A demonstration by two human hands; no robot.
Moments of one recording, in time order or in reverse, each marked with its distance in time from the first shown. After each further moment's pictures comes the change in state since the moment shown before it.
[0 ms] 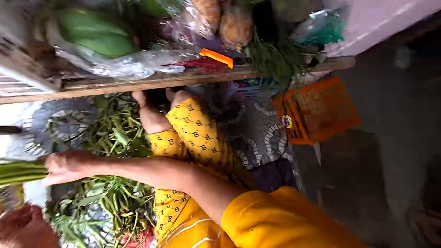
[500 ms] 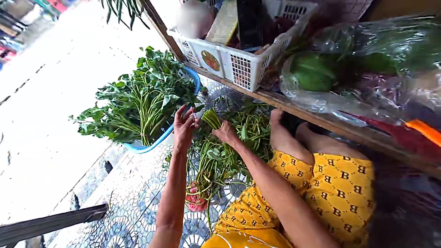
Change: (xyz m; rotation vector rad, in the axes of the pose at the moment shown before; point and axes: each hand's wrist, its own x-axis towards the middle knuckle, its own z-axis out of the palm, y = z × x) left_hand 0.020 0.062 0.027 -0.035 0.014 0.147; right_hand -0.009 -0.009 -0.013 0.004 -0.089 0.116
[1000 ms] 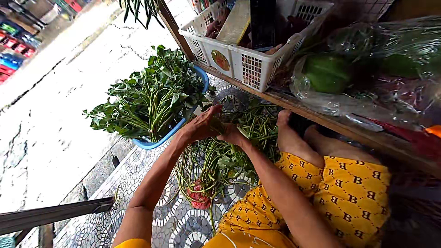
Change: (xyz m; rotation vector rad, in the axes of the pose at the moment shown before) left_hand 0.005 0.056 0.020 1.164 -0.777 0.342; right_hand 0.006 0.006 0.002 -0.032 -0.281 -0.085
